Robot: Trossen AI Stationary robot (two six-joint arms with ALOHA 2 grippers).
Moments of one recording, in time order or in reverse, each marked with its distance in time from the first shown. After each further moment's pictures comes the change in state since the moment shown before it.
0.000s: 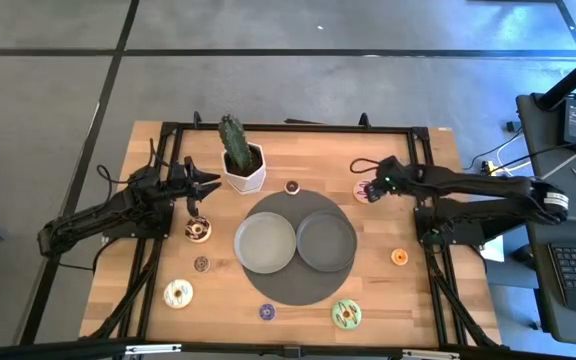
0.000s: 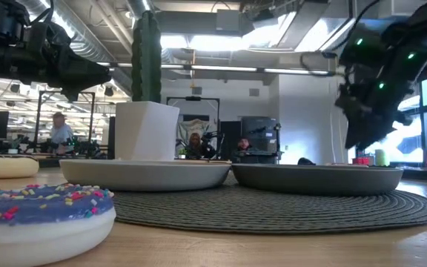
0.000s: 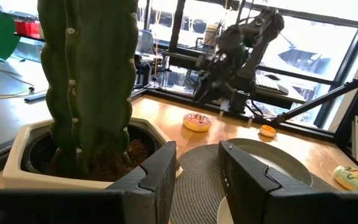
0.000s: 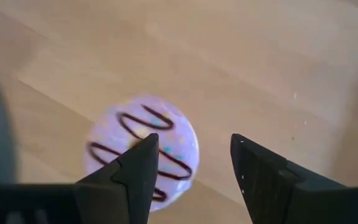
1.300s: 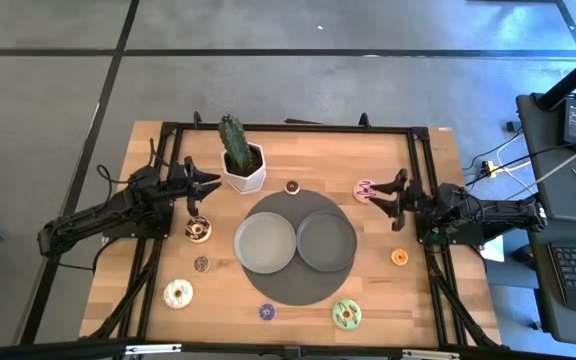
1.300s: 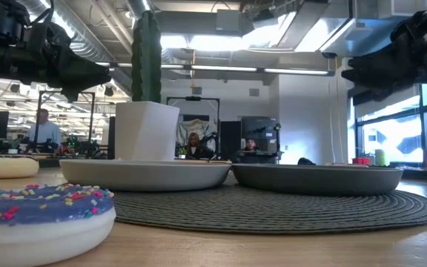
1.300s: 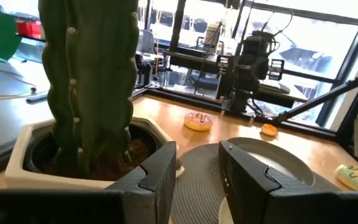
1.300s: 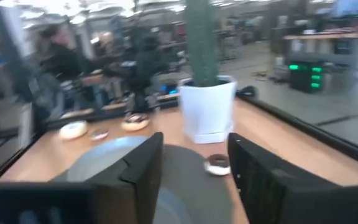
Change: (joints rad) left arm 0.000 0.000 0.000 -0.003 -0.004 0.010; right arm 0.387 -0.968 -0.442 0.614 -0.091 -0.477
